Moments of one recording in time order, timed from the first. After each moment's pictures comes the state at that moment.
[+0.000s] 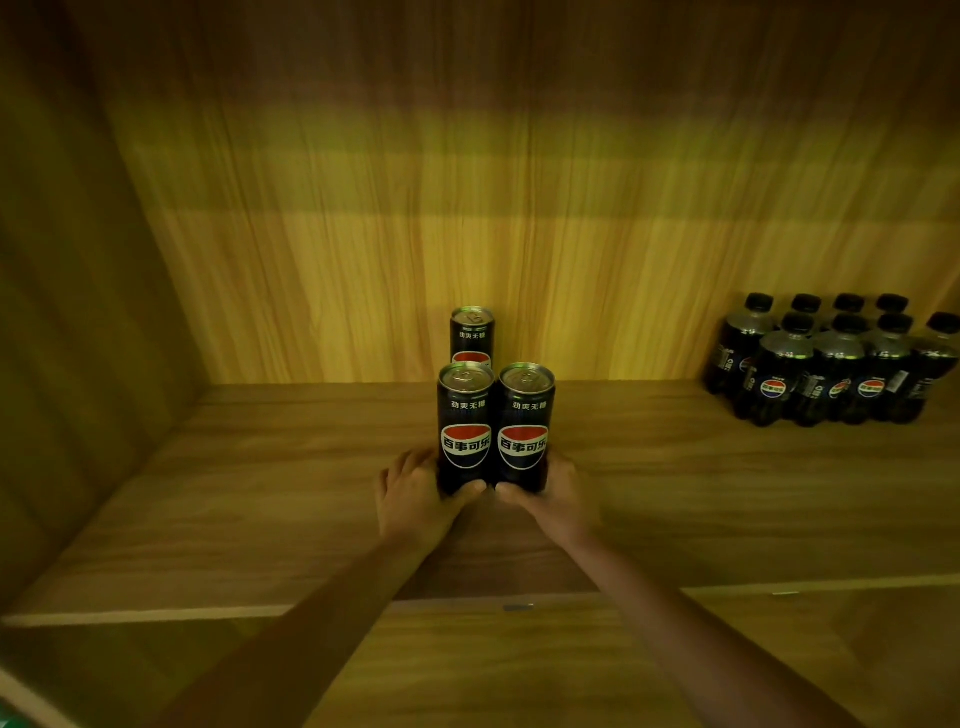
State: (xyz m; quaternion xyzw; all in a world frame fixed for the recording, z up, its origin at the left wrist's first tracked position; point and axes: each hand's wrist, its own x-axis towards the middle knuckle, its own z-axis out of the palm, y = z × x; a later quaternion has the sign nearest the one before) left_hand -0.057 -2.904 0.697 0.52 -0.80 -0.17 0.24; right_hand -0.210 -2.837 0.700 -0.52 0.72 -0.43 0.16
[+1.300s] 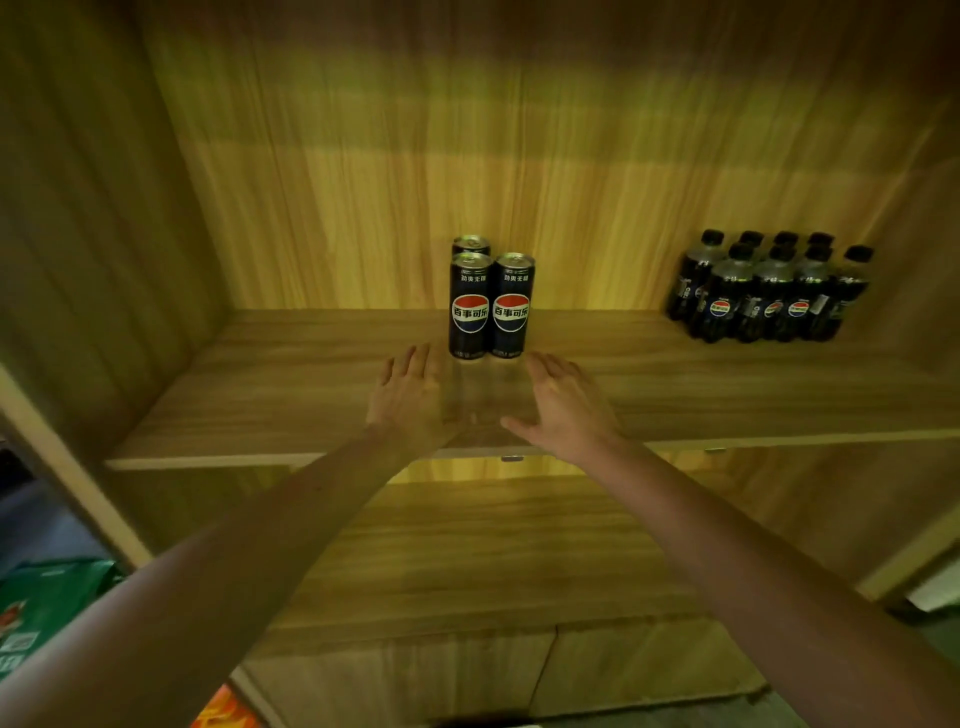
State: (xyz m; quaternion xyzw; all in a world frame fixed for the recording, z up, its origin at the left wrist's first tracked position) left_hand -0.004 -2.824 0.752 0.46 -0.88 -0.03 0.13; right_hand -0.154 -2.734 0.767 -0.64 0.76 -0.11 -0.06
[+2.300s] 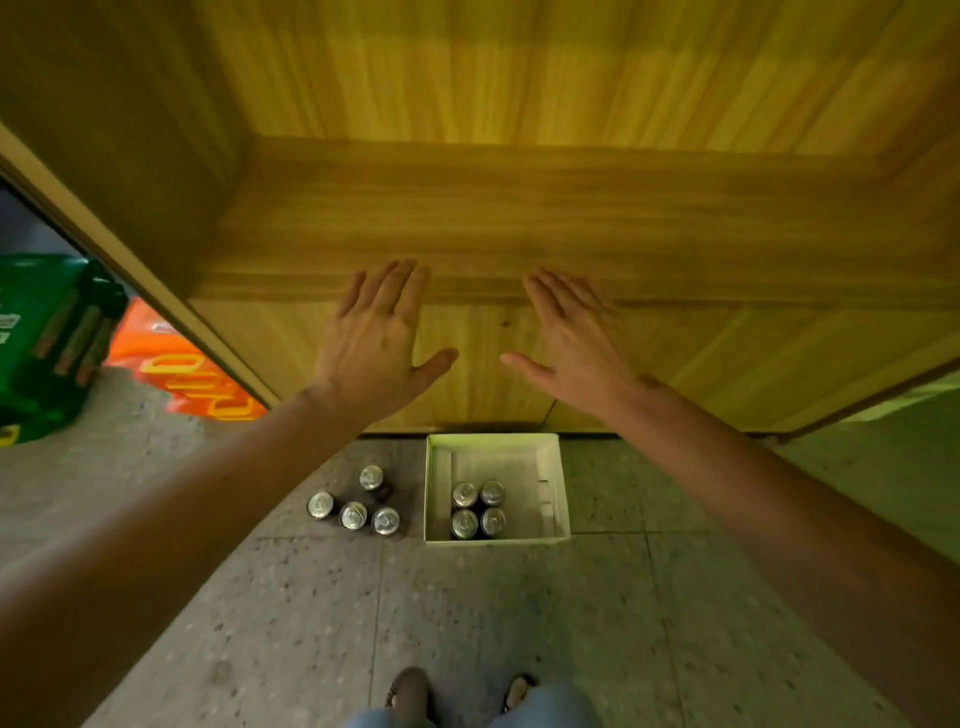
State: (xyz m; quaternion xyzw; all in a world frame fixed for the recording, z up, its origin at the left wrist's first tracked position) left_hand 0.082 -2.678 0.357 0.43 -0.90 -0.01 0.09; right_hand -0.114 -2.609 0.359 -0.71 0.70 -0.03 -0.02
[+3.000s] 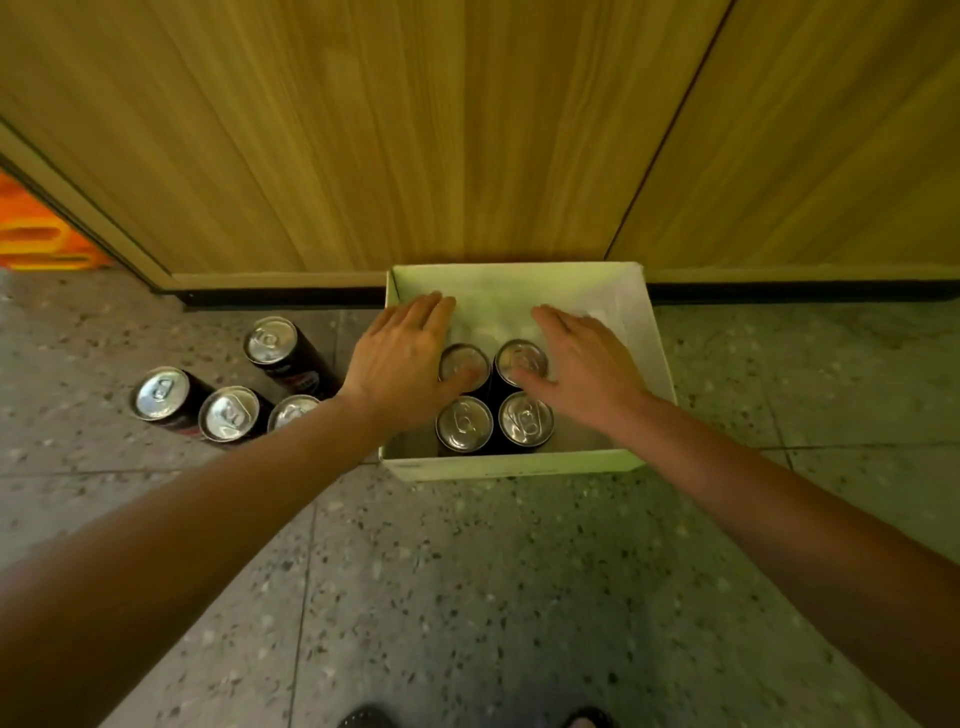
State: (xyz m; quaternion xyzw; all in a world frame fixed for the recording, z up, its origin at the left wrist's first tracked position) left_hand 0.069 -2.643 -0.129 0.43 -0.89 -0.13 0.01; right_hand -0.108 -2.573 -0.138 -0.66 0.74 -0.05 0.14
